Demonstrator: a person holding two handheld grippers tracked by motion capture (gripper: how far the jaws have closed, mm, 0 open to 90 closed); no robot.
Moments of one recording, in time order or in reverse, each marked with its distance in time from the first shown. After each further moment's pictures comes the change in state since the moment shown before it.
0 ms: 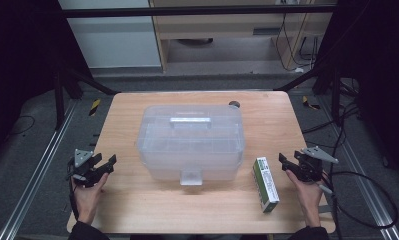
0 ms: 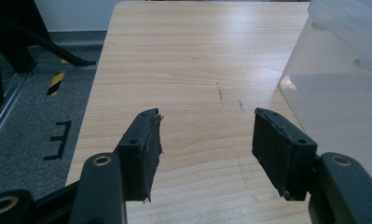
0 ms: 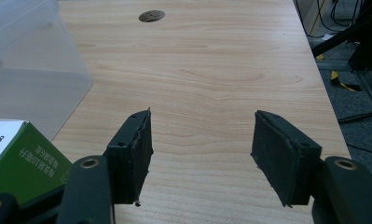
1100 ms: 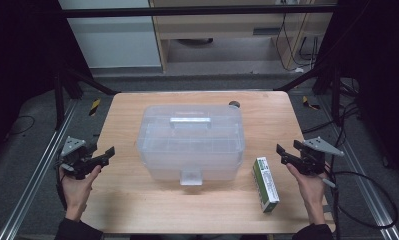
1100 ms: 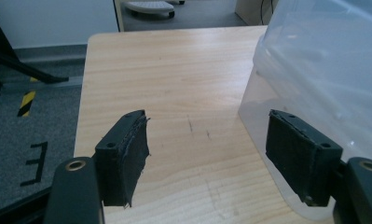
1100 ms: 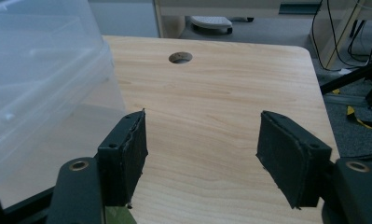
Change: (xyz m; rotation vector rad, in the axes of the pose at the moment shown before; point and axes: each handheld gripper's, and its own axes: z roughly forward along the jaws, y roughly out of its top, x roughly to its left) left arm 0.001 0.050 -0.027 -0.013 -0.124 0.040; right arm 0.015 0.039 -0.020 -0.084 0.075 -0.063
